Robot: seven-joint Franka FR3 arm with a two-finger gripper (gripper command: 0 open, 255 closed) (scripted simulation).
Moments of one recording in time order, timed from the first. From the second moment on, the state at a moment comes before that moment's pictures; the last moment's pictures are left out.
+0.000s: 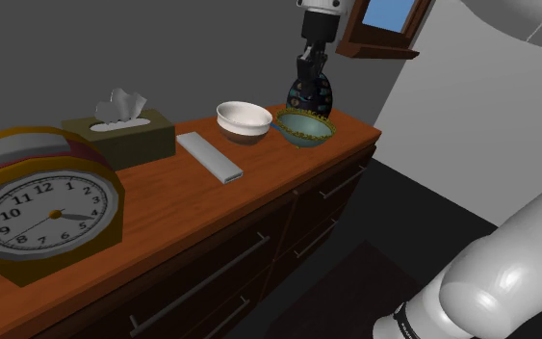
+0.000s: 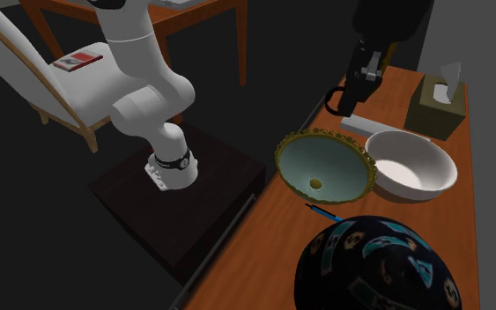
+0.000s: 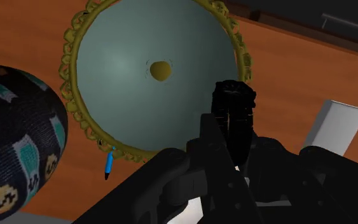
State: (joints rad) arm -0.08 -0.06 0.19 -1.51 -0.02 1.39 -0.24
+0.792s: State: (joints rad) arm -0.13 -0.09 0.14 -1.67 -0.02 1.52 -0.33
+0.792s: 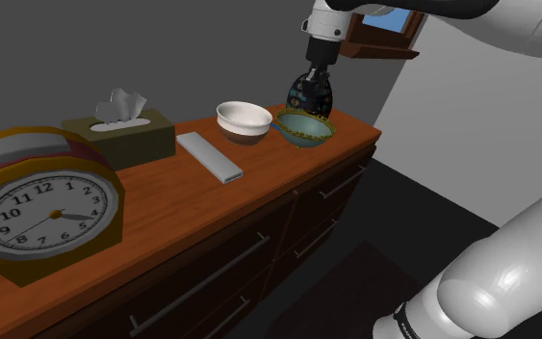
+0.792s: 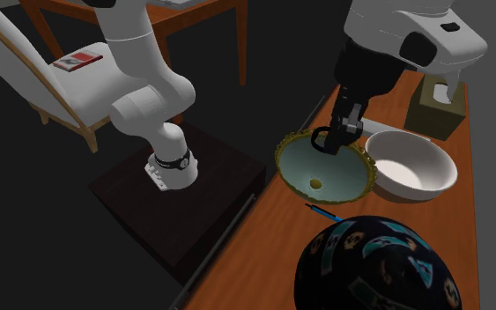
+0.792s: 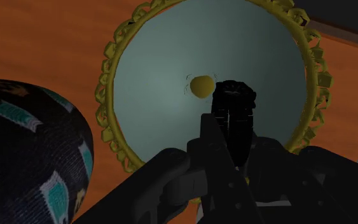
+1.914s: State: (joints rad) arm -0.13 -0.09 0.14 -1.71 -0.02 1.56 -0.33
